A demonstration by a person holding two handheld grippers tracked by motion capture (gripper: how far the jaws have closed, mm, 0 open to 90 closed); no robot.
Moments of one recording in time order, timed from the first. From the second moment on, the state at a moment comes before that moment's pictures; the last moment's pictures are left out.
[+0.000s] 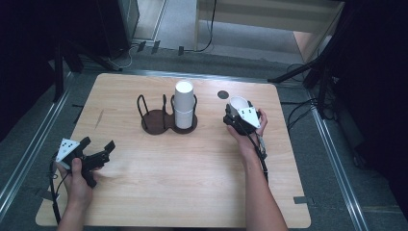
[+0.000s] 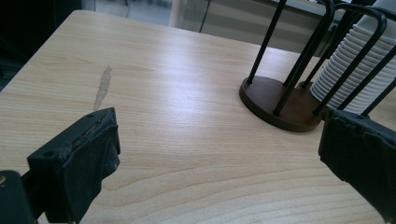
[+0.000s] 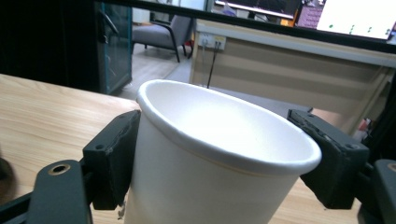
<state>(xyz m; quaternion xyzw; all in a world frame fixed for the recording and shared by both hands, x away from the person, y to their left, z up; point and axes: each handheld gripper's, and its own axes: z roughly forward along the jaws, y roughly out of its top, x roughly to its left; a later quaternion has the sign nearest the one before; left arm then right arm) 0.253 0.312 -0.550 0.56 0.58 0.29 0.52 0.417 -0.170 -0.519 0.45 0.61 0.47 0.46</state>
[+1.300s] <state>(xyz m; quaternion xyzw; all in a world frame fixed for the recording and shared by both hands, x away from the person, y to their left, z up) 0.254 0.311 -0.550 0.57 0.57 0.28 0.52 0.427 -0.182 -0.538 0.47 0.64 0.42 0.44</state>
